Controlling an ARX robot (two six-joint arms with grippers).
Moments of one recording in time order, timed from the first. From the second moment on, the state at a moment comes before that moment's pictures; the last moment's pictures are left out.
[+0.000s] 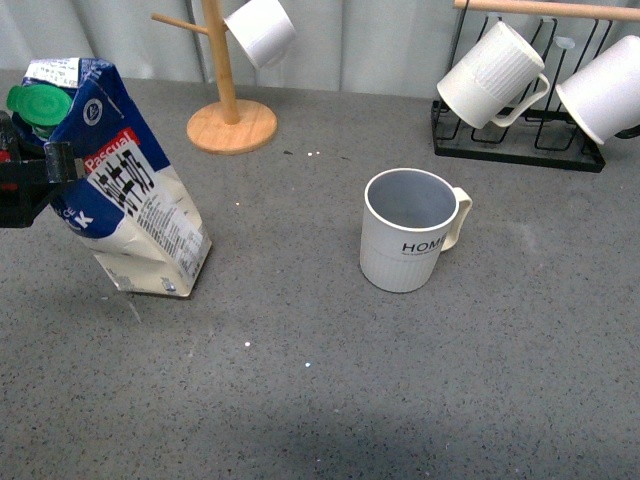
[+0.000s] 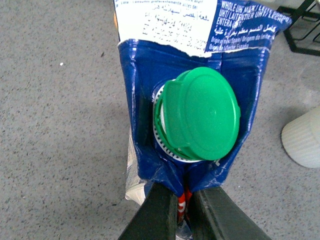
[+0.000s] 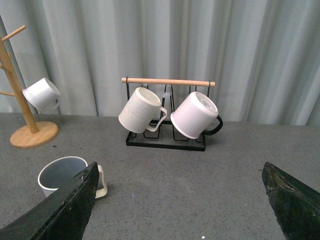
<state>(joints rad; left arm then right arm) -0.08 1.57 0.45 0.65 0.12 -0.08 0.00 0.00 0.01 0.00 0.00 0.00</state>
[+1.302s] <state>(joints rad) -0.52 1.80 0.65 0.72 -0.20 -0.26 0.00 0.00 0.01 0.00 0.00 0.00</state>
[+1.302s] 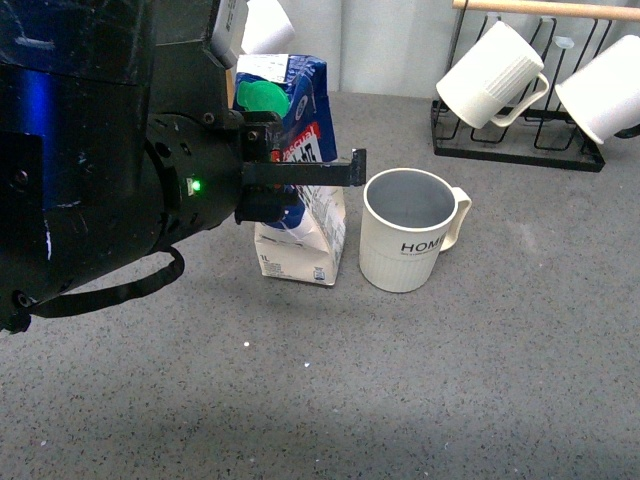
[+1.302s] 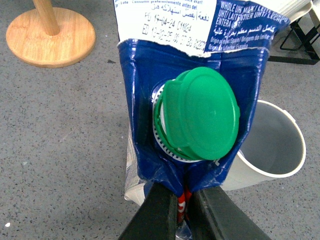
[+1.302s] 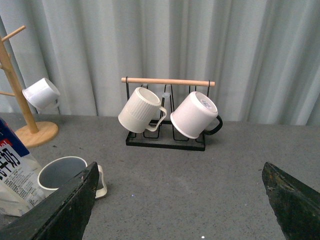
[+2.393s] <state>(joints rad) -0.51 1.64 0.68 0.65 -0.26 -0.27 0.00 0.00 0.01 0.00 0.00 0.00</state>
